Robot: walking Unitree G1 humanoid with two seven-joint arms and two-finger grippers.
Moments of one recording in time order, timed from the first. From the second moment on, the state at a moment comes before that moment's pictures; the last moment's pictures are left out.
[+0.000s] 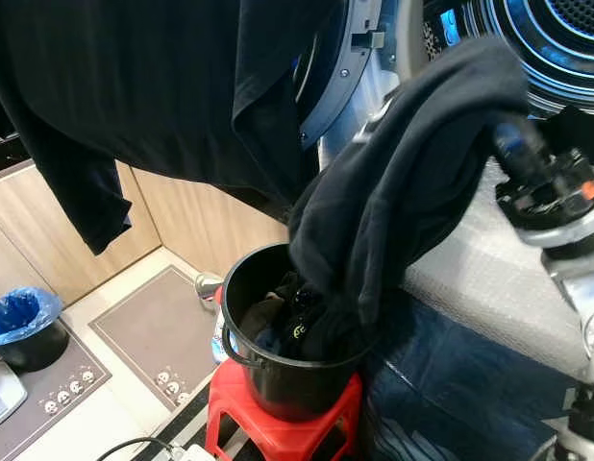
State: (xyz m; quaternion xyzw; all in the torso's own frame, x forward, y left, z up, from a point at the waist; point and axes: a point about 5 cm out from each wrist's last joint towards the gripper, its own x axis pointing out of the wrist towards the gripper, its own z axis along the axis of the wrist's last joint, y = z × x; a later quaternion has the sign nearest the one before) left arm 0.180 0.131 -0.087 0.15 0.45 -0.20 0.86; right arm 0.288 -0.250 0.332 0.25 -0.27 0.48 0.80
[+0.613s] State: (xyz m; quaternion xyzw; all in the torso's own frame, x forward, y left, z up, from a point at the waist) left arm 0.178 0.130 -0.088 0.15 0.45 -0.20 0.86; right arm 0.336 -0.310 0.427 0.26 -0.32 0.23 0.88
